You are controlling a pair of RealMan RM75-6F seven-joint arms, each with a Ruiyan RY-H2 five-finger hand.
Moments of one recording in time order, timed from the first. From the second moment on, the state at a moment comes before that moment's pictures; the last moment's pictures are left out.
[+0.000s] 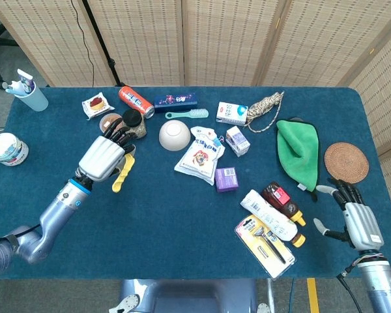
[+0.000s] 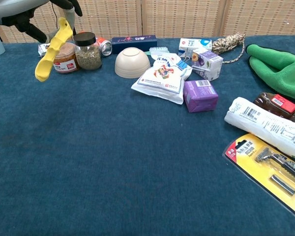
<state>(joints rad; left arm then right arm) -0.77 -1.35 -0.14 -1.39 1.48 1.12 0.12 0.15 -1.03 0.13 -1.87 -1.42 1.30 0.18</state>
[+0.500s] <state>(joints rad) -0.82 -1.29 -0.20 -1.59 1.48 1.10 0.19 0.27 -1.06 0.13 -1.90 -1.46 1.15 0.32</state>
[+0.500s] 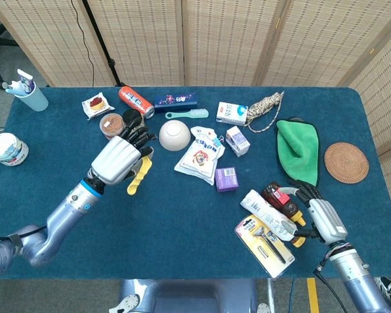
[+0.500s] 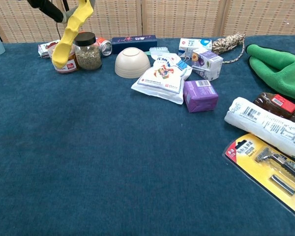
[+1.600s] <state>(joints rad) -0.92 -1.41 -0.28 -1.65 1.42 1.09 0.34 0.53 -1.20 0.20 -1.81 -1.41 0.84 0.87</state>
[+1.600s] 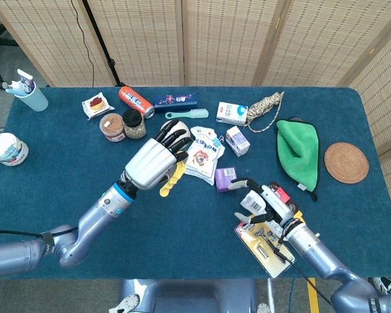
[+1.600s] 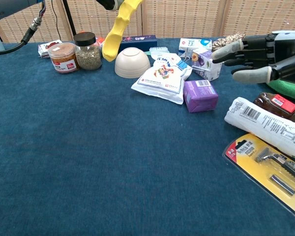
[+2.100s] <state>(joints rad) -0.96 -1.50 -0.28 -1.58 1.44 1.10 0.34 0.62 -1.31 0.22 -1.72 -1.39 0.76 1.01</state>
